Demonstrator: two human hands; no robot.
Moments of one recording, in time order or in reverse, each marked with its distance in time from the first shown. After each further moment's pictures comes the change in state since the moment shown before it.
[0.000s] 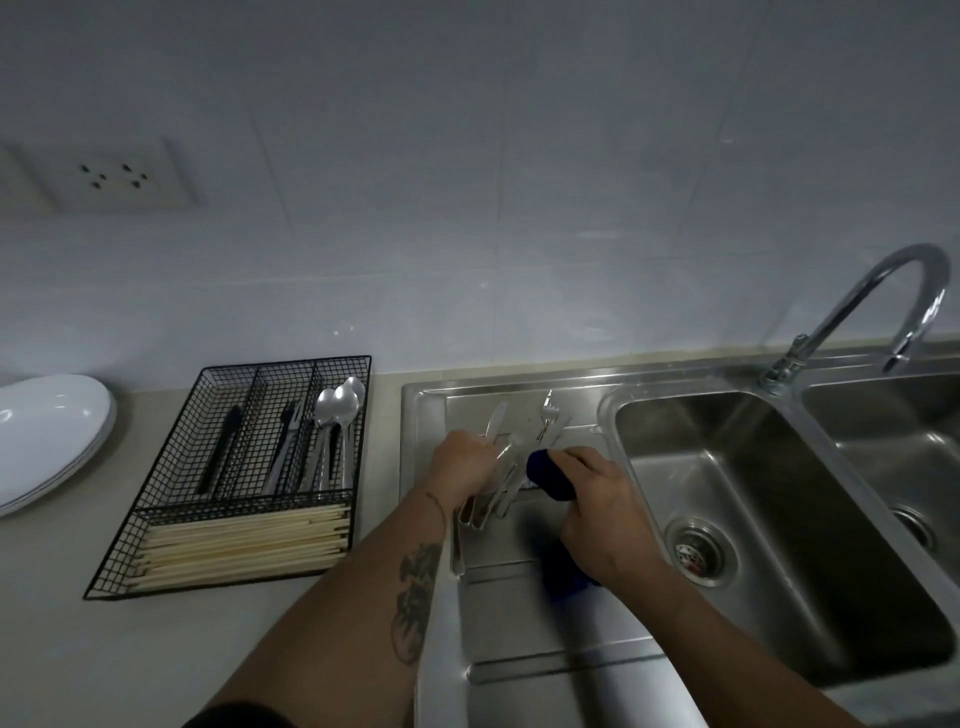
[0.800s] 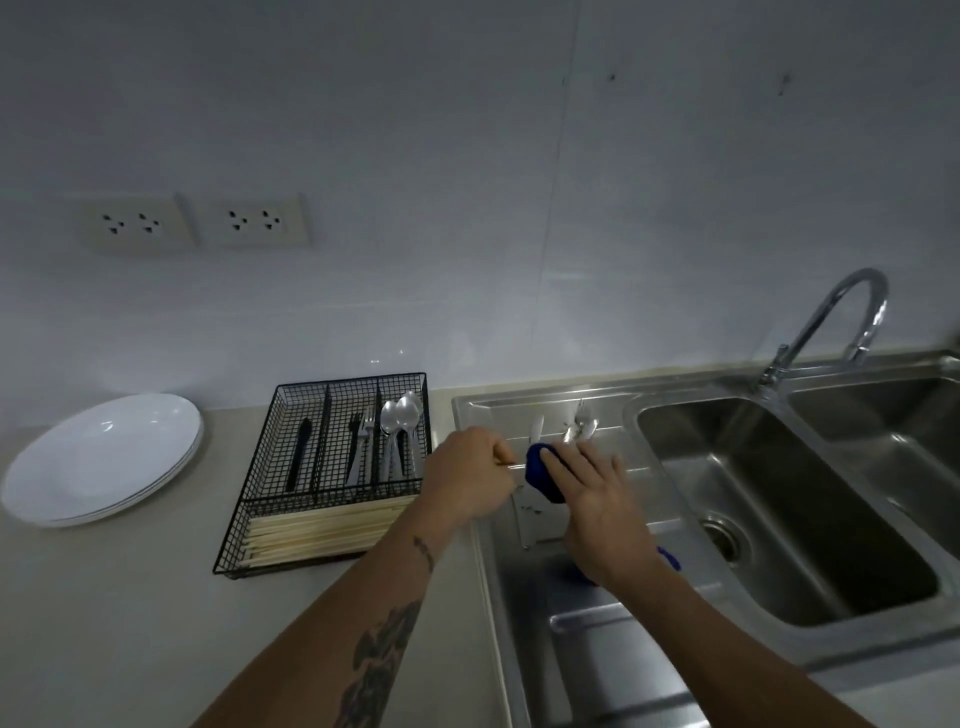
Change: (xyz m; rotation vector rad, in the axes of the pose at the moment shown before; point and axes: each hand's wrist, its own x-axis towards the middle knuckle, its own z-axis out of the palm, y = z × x) left_hand -0.131 -0.045 -0.103 0.209 0.117 0.467; right_hand -0.048 -0.094 0.021 -0.327 0.076 -0.141
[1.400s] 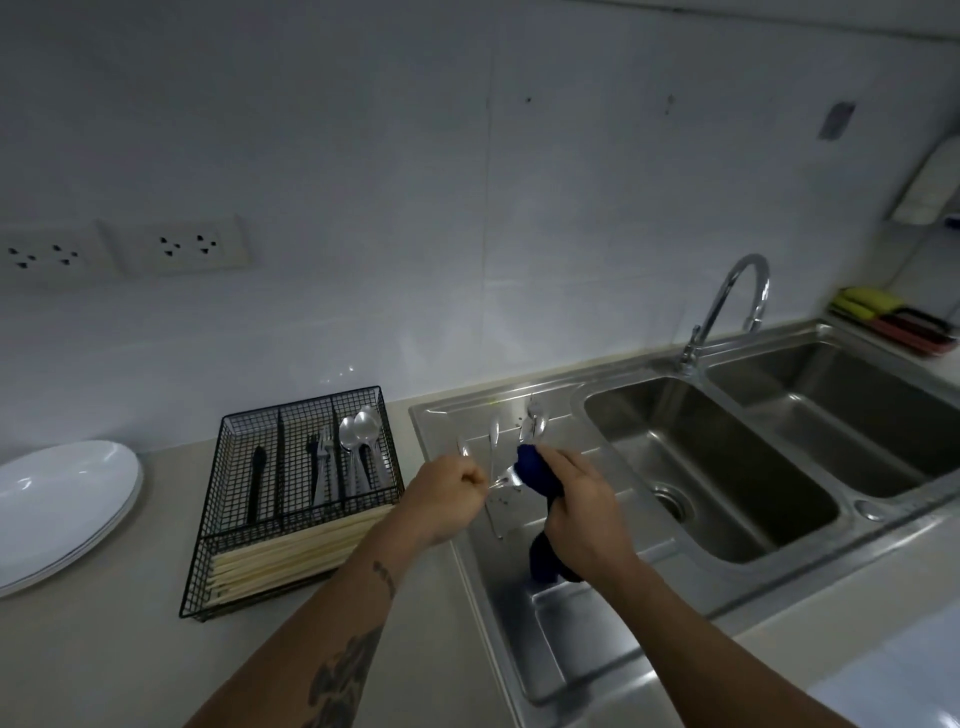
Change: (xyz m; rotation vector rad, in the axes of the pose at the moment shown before) left_hand -0.020 -0.016 0.002 -0.126 -0.200 0.108; right_hand -0.029 -0.026 -0.016 0.389 0.244 0.316
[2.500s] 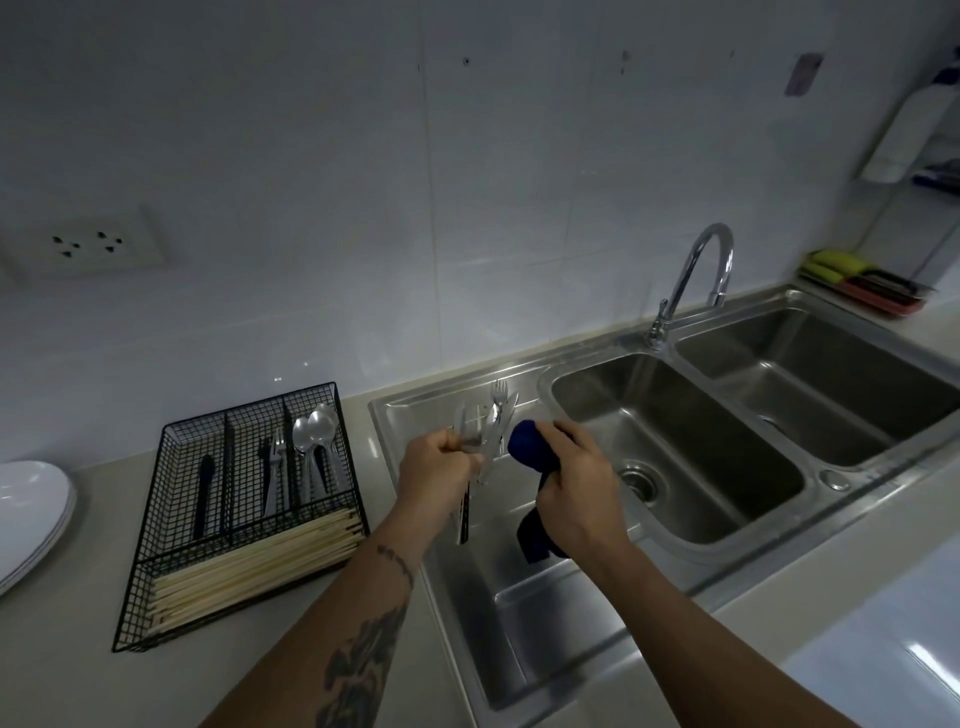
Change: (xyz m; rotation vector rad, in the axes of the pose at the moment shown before) left_hand 0.032 0.044 0.038 -0.515 0.239 -0.271; right_hand 0.012 0.020 -0.029 -0.009 0.131 0.109
